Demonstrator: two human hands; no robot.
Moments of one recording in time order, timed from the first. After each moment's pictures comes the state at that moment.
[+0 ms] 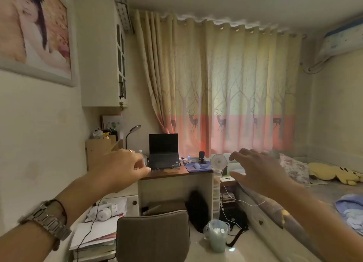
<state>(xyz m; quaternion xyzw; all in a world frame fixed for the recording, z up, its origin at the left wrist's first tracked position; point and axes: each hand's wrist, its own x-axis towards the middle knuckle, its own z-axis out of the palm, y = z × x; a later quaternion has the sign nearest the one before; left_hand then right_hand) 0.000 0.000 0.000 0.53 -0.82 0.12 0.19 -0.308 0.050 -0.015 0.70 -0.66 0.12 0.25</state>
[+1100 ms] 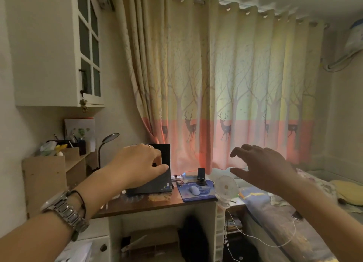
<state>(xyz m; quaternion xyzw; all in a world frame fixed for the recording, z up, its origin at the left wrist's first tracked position) -0.145 -0.436 0.024 0.49 -0.84 0.16 0.17 -0.413 -0.373 0.016 0.70 -0.66 0.13 0.26</state>
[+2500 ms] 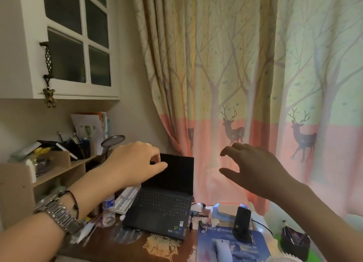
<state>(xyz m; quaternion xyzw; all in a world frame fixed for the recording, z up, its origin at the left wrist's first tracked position) -0.323 -0.899 0.017 0.64 -0.73 0.18 0.15 -0.580 -0.941 0.004 0.83 -0.45 0.21 0.24</state>
